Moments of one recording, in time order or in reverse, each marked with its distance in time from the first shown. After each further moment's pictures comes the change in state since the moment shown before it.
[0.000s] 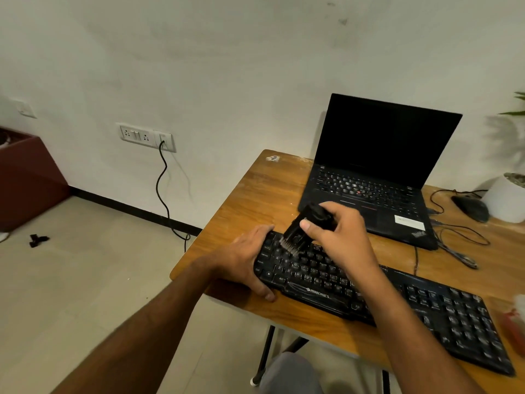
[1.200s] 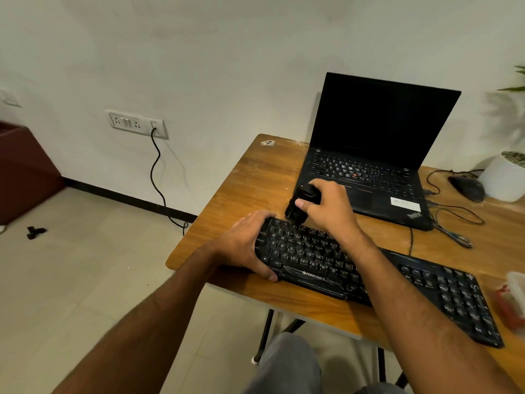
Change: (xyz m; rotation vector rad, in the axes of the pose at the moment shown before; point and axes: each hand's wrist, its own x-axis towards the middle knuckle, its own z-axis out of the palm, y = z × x) left_hand 0.003 0.011 0.005 -0.038 0.096 0.000; right_hand 0.048 0.030 0.014 -0.319 -0.018 0.030
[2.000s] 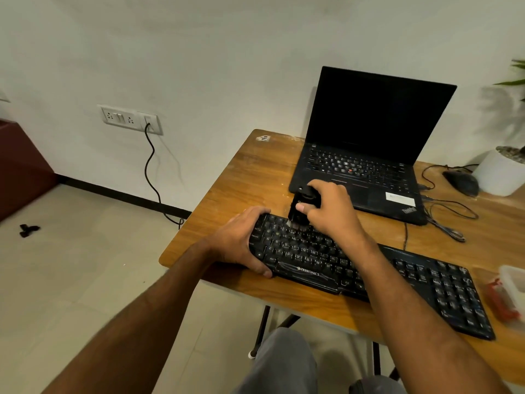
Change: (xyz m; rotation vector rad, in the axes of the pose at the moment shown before) left_hand 0.003 -0.010 0.004 -0.034 -0.009 0.022; right_hand -0.015 0.001 -0.012 -0.050 -0.067 -0.013
